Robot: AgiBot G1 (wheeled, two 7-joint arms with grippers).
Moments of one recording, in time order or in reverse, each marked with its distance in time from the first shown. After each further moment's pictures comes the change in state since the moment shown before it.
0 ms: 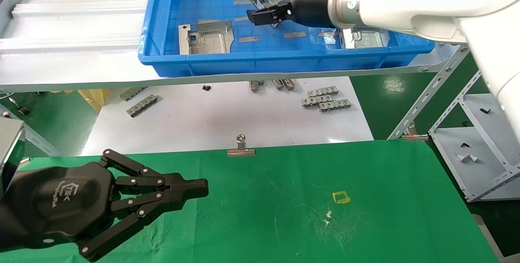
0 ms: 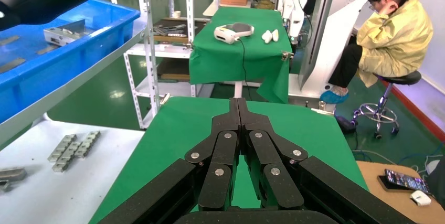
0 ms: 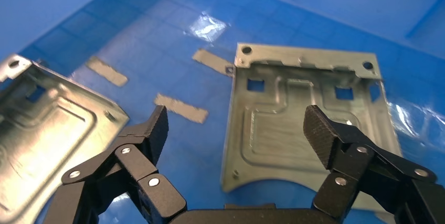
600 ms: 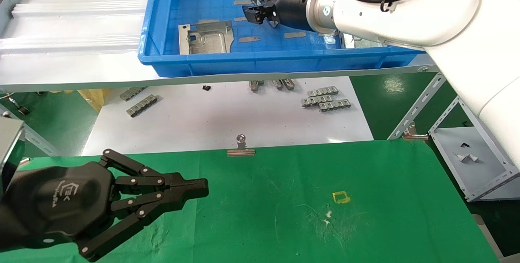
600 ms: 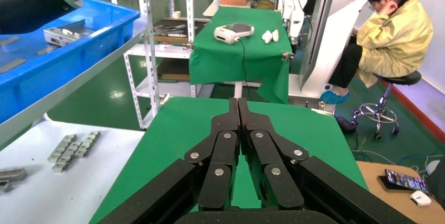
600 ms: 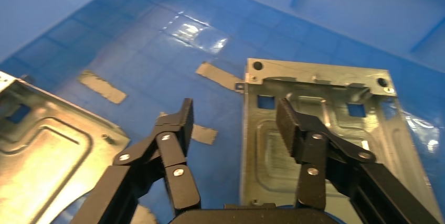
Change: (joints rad) left arm 0.000 -0.001 0.001 0.000 -0.001 -0.001 0.001; right arm 0.007 -0.003 -0.314 0.114 0.012 0.211 0.290
